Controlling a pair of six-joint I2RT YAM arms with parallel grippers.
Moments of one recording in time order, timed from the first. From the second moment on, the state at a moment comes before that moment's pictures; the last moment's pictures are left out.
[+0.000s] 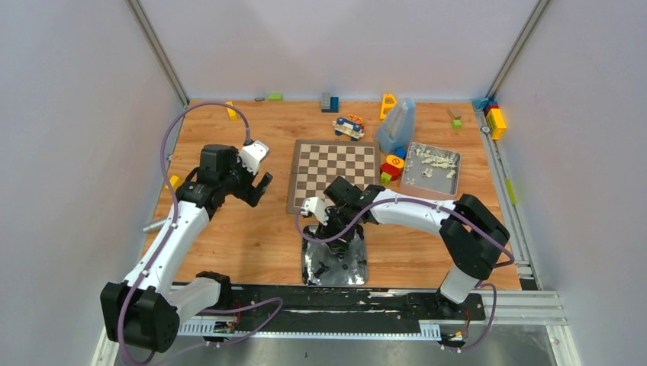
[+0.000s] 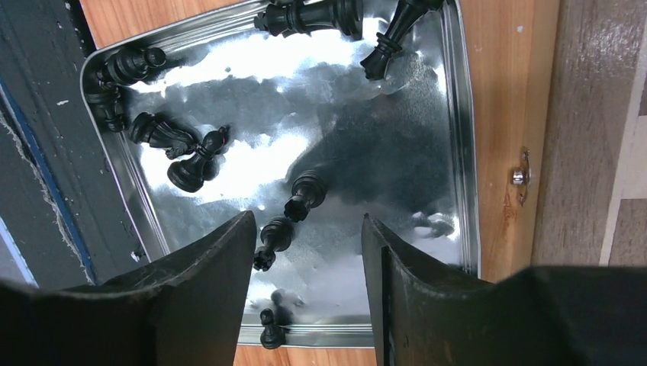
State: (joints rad) left arm -0.20 1.06 0.88 -0.54 0.21 0.42; right arm 0.91 1.68 1.06 -0.53 -0.40 -0.35
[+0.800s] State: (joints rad) left arm -0.20 1.06 0.88 -0.53 0.21 0.42; right arm 0.93 1.74 1.07 -0.51 -0.39 -0.36
